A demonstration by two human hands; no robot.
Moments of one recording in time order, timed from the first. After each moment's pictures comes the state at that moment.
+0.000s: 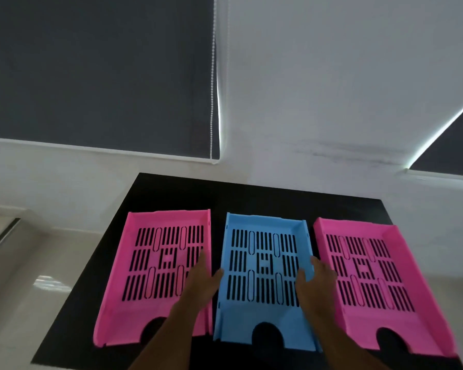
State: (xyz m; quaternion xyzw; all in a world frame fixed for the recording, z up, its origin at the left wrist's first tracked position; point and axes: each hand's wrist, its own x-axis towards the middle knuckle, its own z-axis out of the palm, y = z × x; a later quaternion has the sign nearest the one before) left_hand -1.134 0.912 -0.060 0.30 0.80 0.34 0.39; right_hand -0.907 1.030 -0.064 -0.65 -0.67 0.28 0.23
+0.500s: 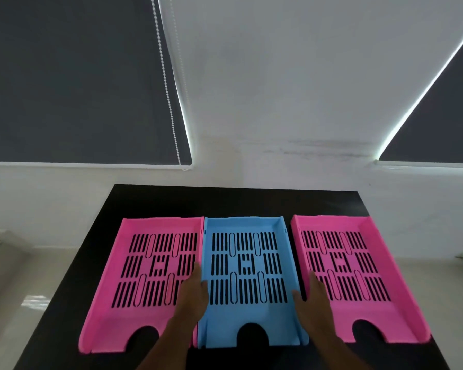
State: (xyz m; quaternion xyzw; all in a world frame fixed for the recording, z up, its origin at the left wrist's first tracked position) left_hand -1.089 0.928 -0.061 0.34 0.82 0.30 0.34; right_hand -0.835 1.035 -0.096 -0.66 -0.64 0.38 0.14
